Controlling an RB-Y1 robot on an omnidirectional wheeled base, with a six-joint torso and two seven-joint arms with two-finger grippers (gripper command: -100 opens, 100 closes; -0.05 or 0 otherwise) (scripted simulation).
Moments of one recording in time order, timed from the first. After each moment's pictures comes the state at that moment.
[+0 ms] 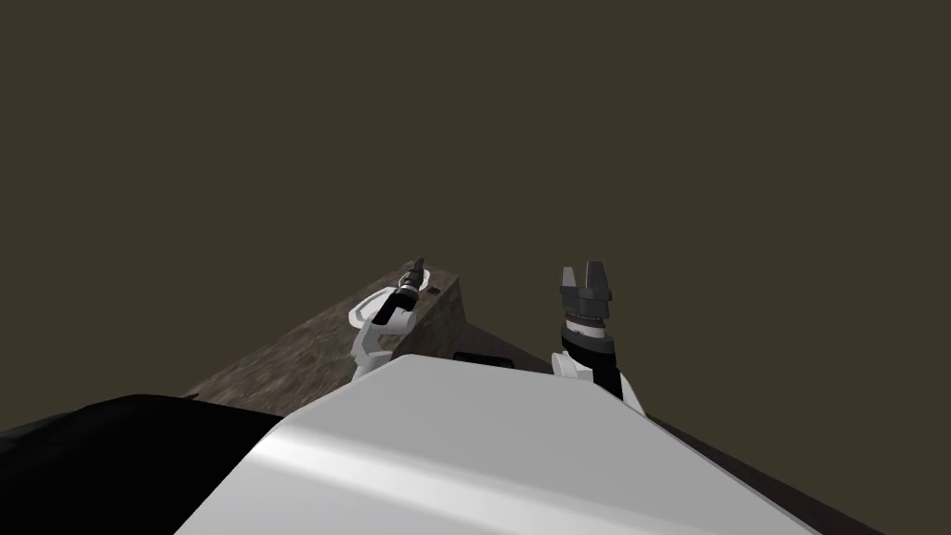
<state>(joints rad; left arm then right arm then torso) 0.27 0.20 0.13 -2.17 0.05 0.29 -0.21 0.54 -0.03 0.06 -2.28 0.12 -0.59 -0.01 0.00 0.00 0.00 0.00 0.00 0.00</state>
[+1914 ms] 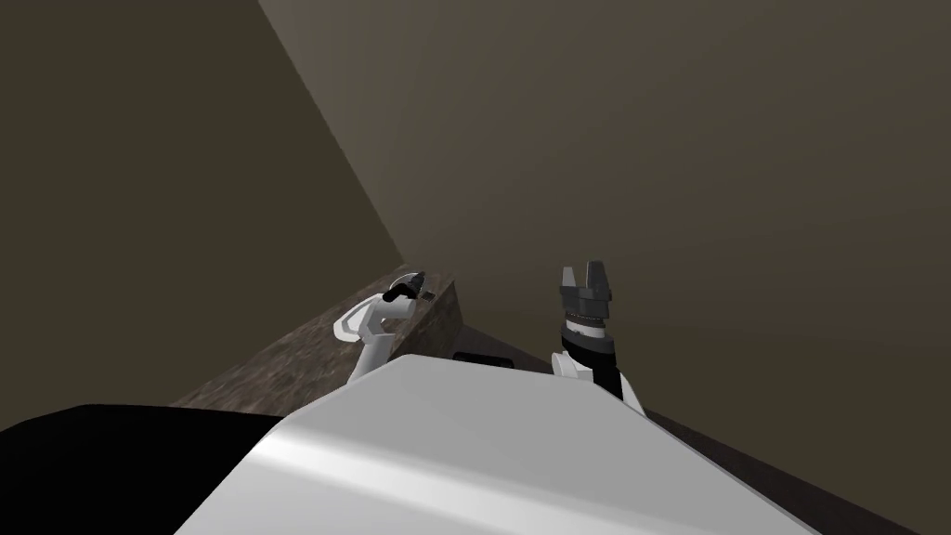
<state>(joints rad) 0.10 0.24 0.20 -2.04 0.04 0.85 -0.26 0.54 -0.03 0.06 -2.28 0.12 -0.59 -0.01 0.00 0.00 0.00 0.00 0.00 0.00</state>
